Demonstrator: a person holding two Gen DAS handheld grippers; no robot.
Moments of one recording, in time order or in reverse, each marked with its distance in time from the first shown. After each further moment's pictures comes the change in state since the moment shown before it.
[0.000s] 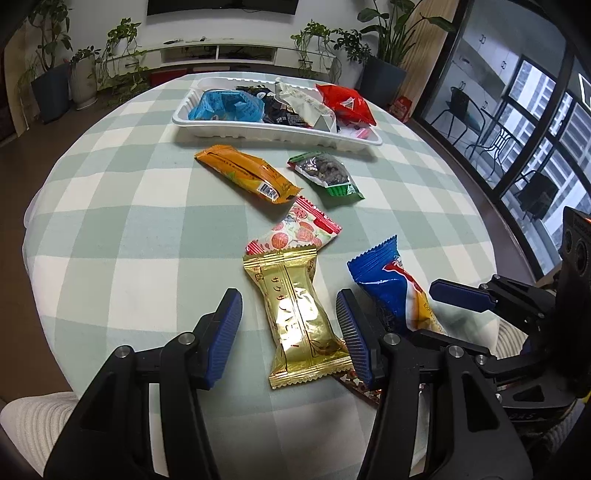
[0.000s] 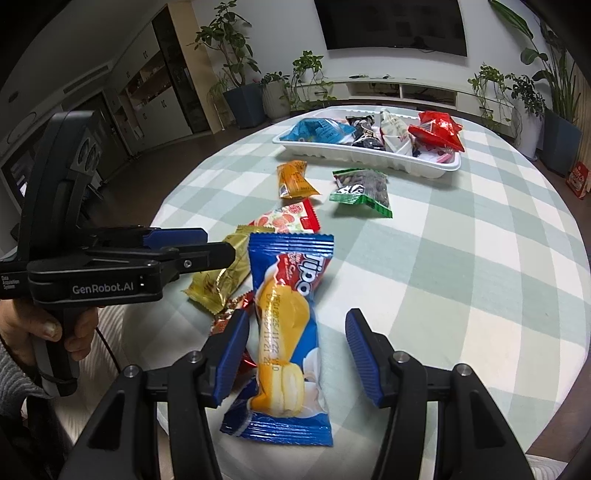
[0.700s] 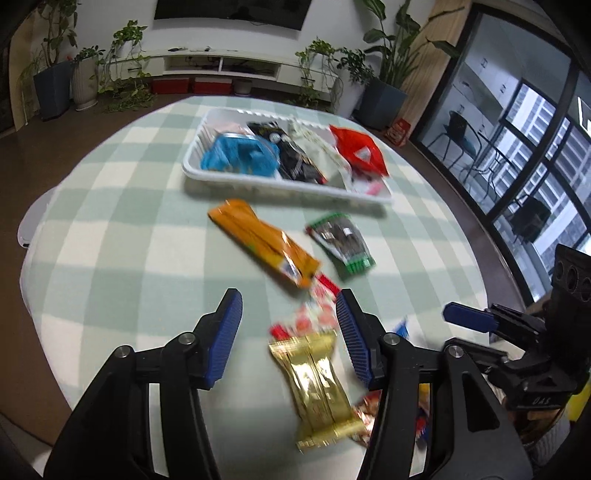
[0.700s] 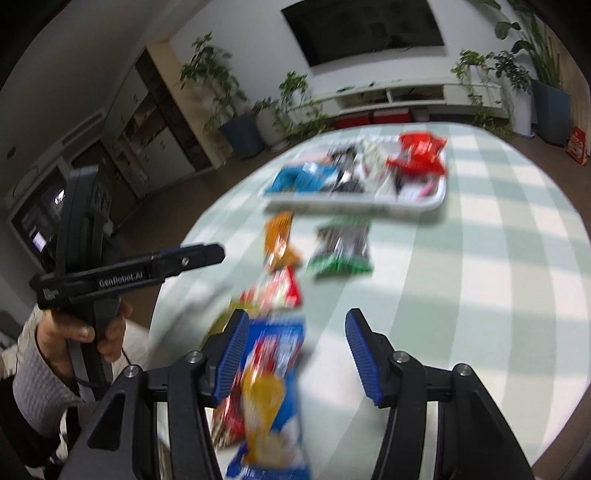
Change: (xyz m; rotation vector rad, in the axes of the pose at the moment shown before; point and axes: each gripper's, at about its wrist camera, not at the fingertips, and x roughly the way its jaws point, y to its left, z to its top) left arm -0.005 0.026 0.051 -0.044 -0.060 -0.051; right arm -0.010 -0.032 0.032 0.130 -0.059 0.107
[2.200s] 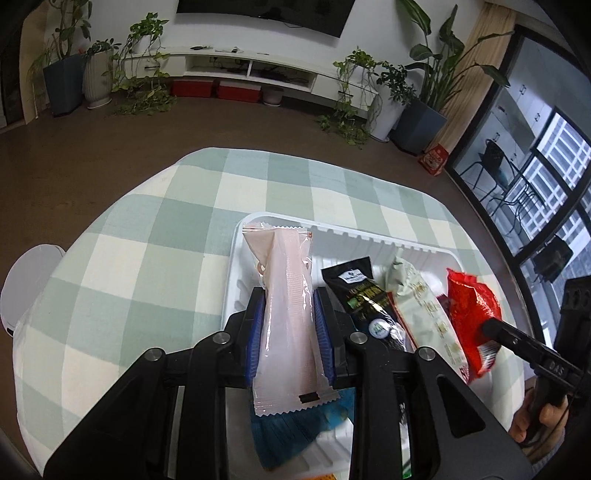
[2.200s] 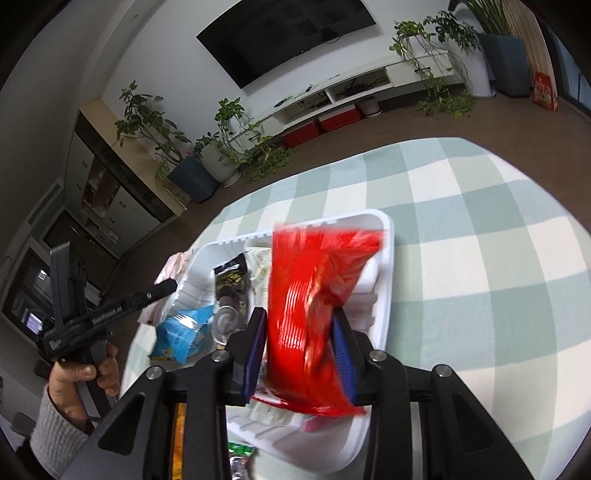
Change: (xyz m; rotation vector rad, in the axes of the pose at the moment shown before) left arm 0.163 0.106 0.236 -0.092 -0.021 0.067; right arm 0.097 -0.154 0.178 0.262 -0.083 -0.065
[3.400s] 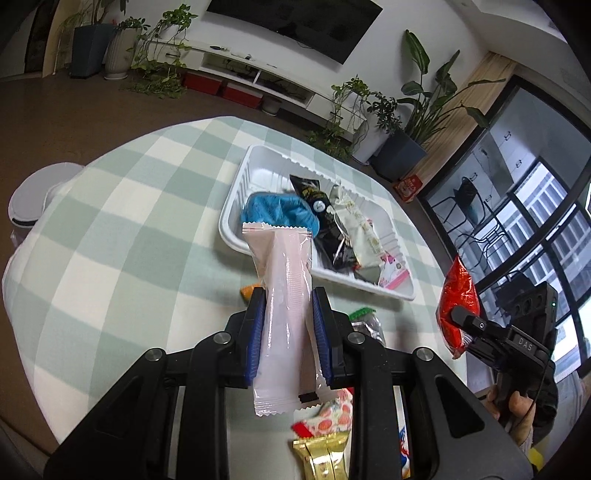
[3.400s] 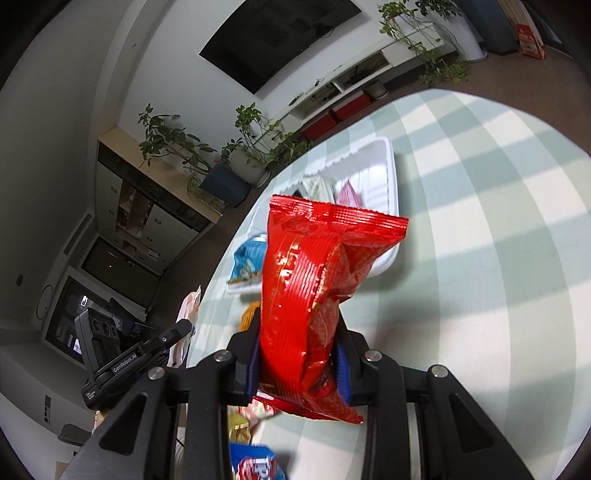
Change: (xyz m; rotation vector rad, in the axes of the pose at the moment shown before) left arm -0.148 -0.008 -0.152 -0.158 -0.084 -0.126; right arm -0.085 0.016 -0.089 0.150 0.001 0.186
